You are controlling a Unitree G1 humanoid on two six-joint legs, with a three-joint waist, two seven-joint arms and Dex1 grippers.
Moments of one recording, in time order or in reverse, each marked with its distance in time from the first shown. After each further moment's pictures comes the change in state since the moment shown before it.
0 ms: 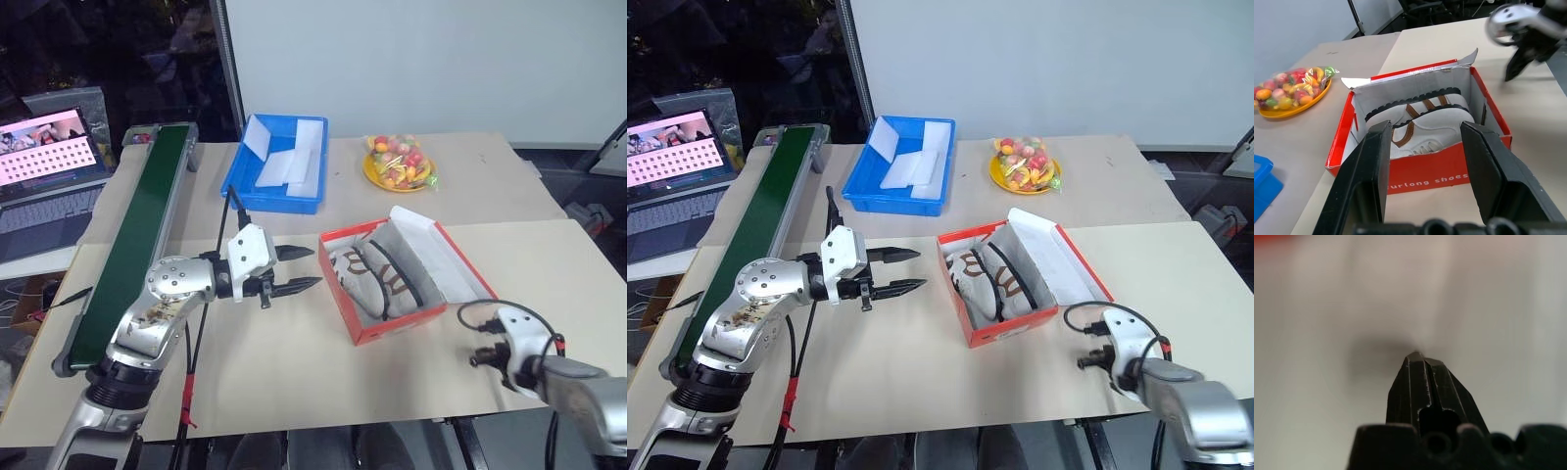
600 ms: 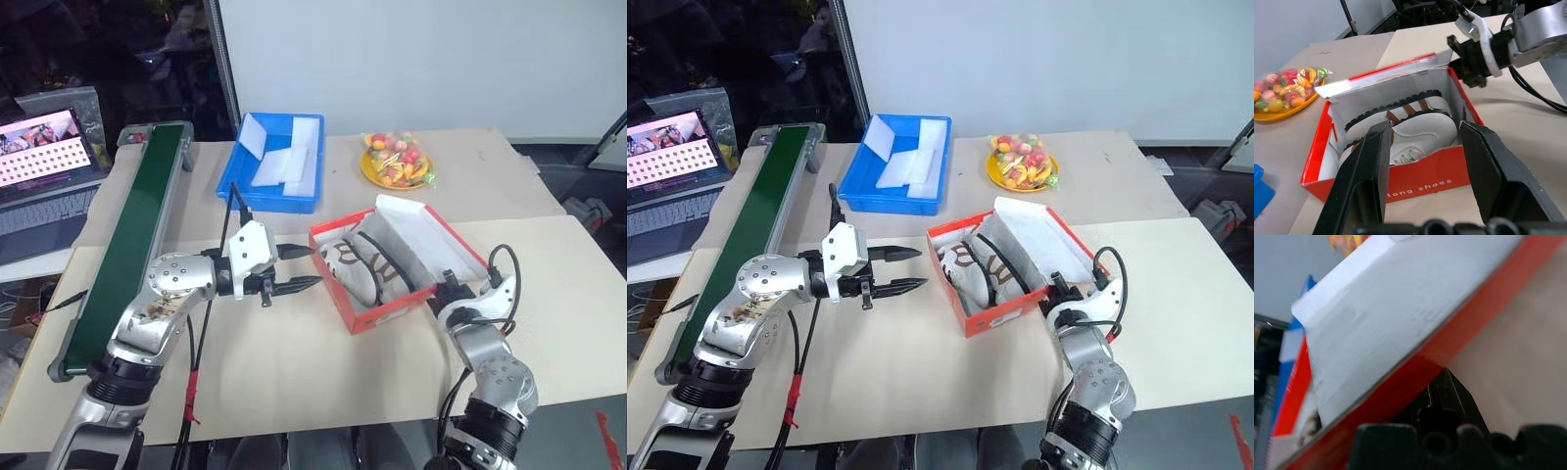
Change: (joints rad) left arm -0.006 0.003 0.001 0.001 -0.010 0.018 -0.005; right arm -0.327 0.570 -0.375 0.208 0.386 -0.317 -0.234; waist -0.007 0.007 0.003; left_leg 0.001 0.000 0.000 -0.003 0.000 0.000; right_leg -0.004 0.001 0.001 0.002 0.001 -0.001
